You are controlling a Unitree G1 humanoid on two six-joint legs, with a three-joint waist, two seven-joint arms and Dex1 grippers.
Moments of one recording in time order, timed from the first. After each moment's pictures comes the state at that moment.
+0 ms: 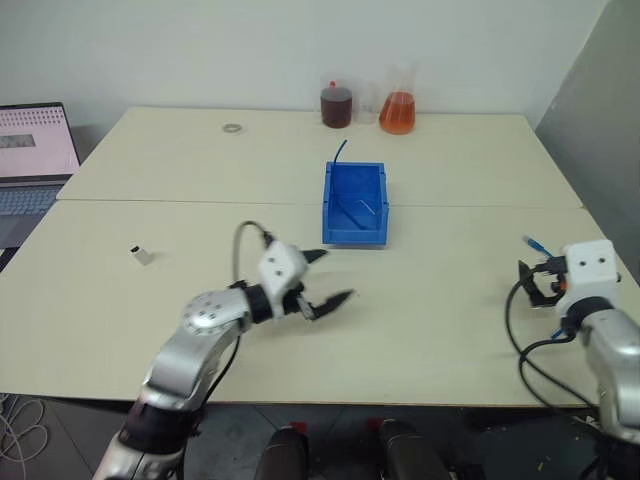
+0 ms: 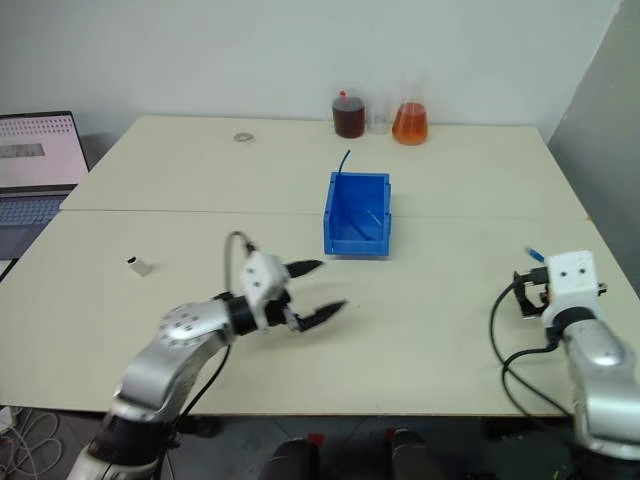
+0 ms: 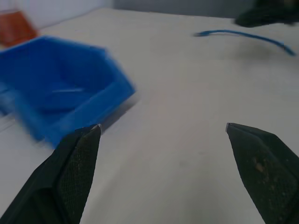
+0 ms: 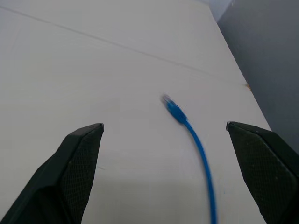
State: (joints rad) left arm -0.36 0.48 -0.27 -0.15 -0.25 0.27 -0.89; right arm -0.13 -0.61 -0.39 -0.18 0.11 0.62 0.33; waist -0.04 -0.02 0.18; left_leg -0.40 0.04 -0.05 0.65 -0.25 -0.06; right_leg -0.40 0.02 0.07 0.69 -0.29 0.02
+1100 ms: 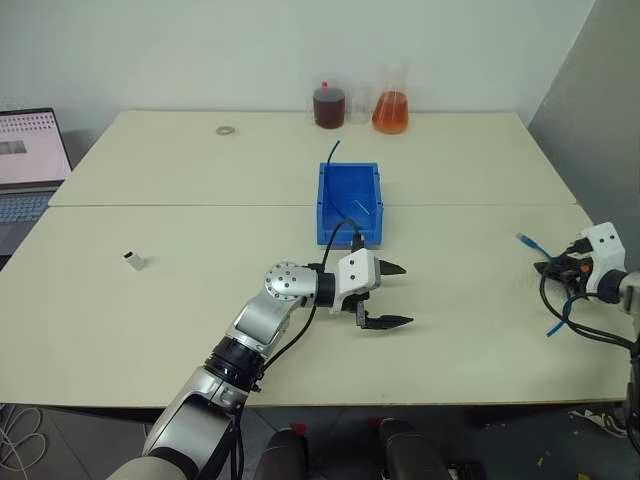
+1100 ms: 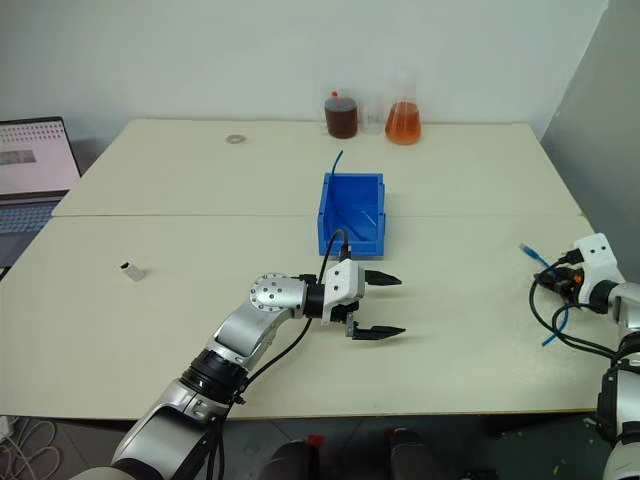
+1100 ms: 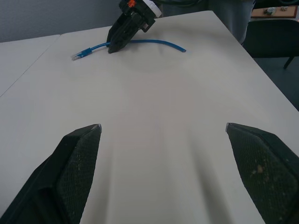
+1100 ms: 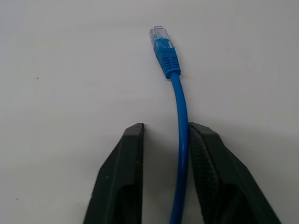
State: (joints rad) left arm -0.59 0.29 -0.38 0.19 -0.14 0.06 -1.08; right arm -0.75 -0.85 -0.15 1.21 0.06 0.01 0.90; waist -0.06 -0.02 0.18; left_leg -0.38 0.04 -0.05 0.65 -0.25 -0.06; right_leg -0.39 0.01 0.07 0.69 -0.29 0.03
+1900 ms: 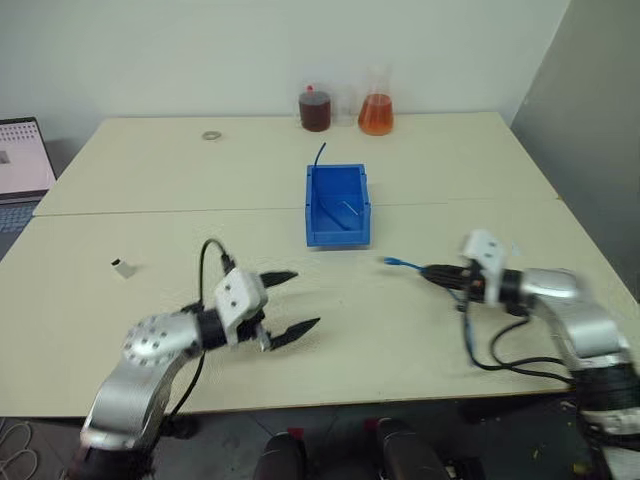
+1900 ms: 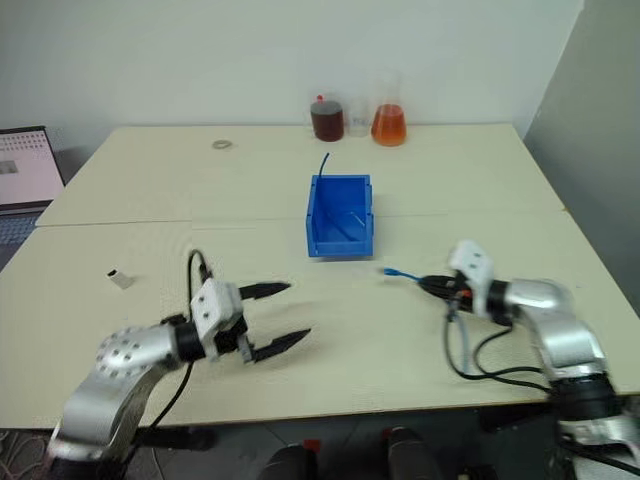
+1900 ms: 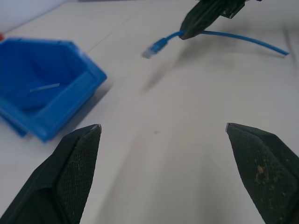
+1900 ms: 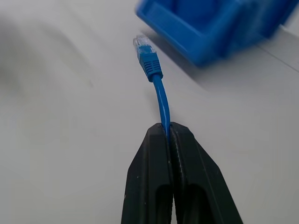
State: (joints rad) left arm 0.13 0.57 0.11 -0.48 -0.30 0.30 -0.86; right arm -0.45 -0.53 0.13 -0.04 0.22 0.44 0.95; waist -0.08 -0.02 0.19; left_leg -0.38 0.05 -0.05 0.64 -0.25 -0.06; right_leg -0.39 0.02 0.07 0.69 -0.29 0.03
